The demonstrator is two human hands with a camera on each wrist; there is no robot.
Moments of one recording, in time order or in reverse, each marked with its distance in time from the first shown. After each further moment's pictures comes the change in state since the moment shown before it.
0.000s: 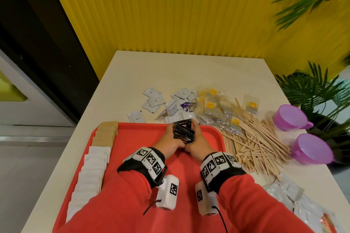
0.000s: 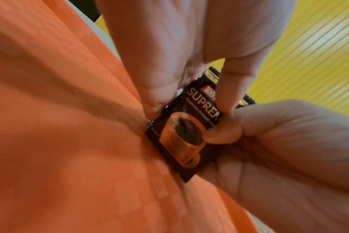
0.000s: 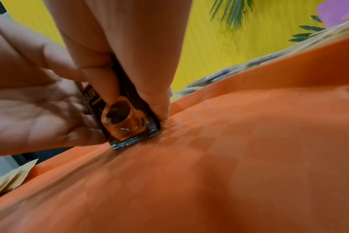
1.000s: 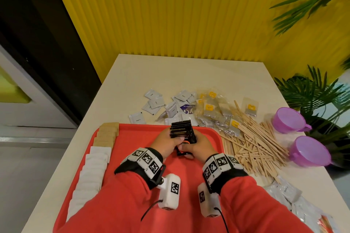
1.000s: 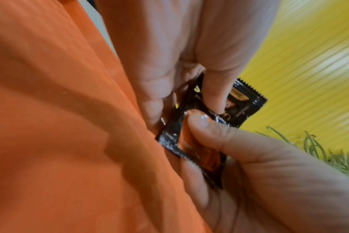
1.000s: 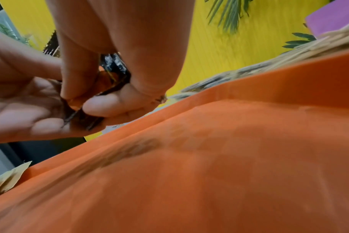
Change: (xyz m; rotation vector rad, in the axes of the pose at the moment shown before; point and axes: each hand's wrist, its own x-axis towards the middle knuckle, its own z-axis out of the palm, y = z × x) left_hand -0.009 0.006 0.003 -0.248 0.046 0.075; right_hand -0.007 0.000 -0.006 0.118 -0.012 0.076
